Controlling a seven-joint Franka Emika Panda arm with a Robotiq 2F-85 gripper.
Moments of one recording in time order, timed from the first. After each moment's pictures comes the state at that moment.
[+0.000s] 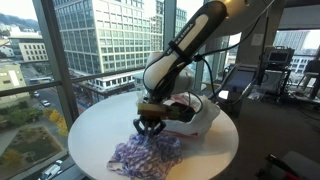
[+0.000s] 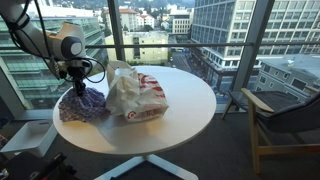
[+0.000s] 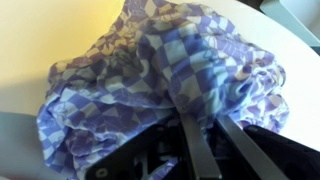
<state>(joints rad) 0.37 0.43 0.22 -2.11 0.17 2.57 0.73</state>
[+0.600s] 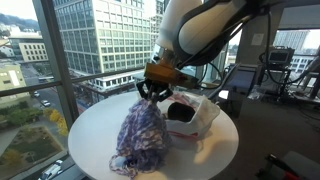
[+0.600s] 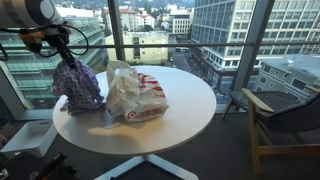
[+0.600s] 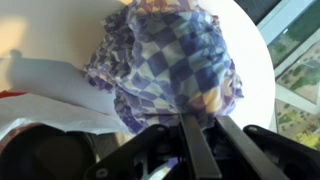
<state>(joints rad) 0.42 -0.01 0.21 -2.36 -0.02 2.72 0.99</state>
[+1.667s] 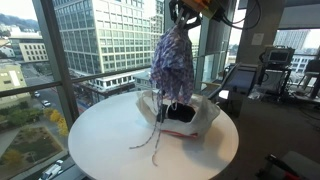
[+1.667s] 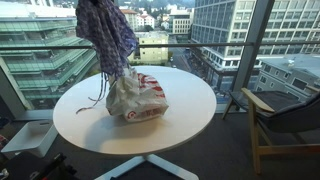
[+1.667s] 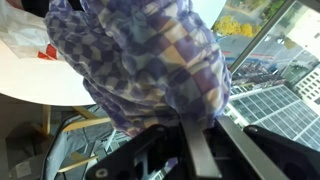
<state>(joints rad) -0.07 -0.48 0.43 -2.33 -0.32 2.63 1.43</state>
